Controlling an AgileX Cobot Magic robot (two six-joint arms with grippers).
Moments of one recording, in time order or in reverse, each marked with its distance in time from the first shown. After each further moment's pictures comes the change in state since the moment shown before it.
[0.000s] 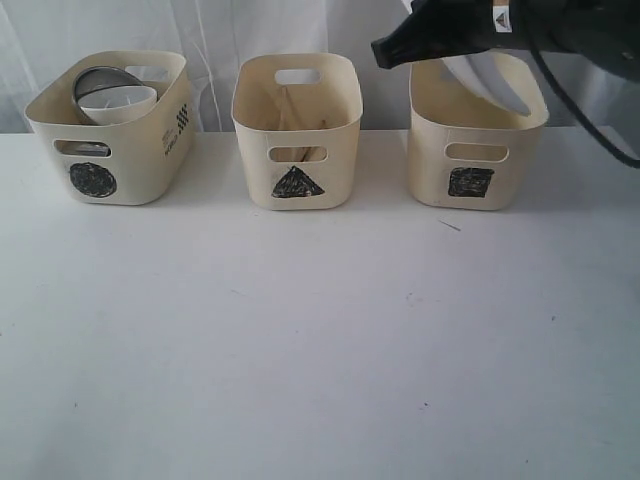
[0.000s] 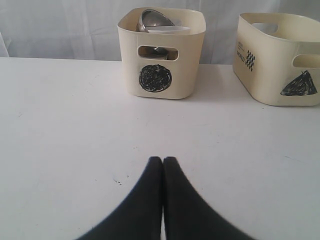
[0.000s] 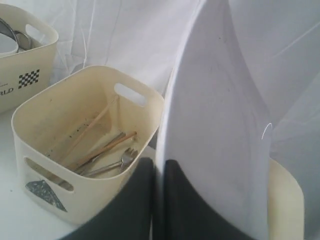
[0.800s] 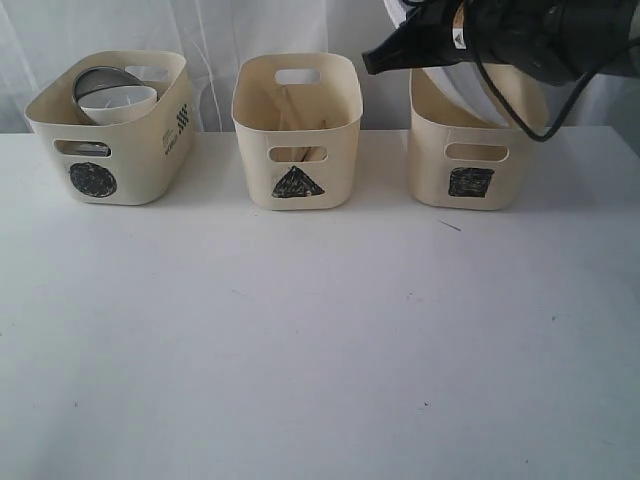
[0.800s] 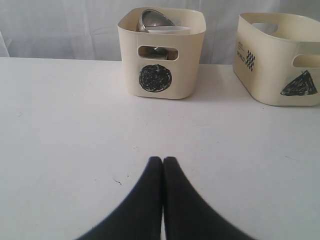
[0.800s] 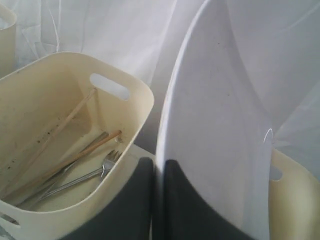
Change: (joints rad) left arm 0.000 0.000 0.000 0.000 0.000 0.000; right arm -0.087 0.296 -0.217 0.000 -0.059 0.033
